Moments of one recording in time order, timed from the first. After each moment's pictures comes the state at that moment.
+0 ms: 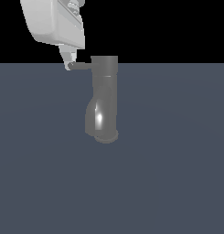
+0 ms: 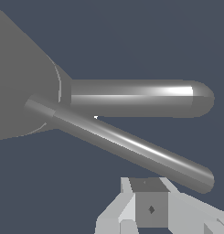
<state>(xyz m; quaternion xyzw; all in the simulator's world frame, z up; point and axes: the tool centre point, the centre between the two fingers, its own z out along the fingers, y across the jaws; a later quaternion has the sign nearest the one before) -0.101 0.096 0.285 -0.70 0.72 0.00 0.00</state>
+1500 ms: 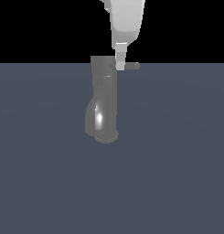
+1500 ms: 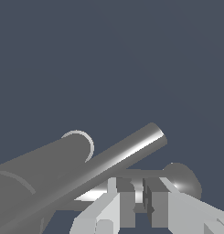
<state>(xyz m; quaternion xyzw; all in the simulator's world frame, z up) -0.118 -0.019 0.285 -0.71 0.71 0.00 0.00</state>
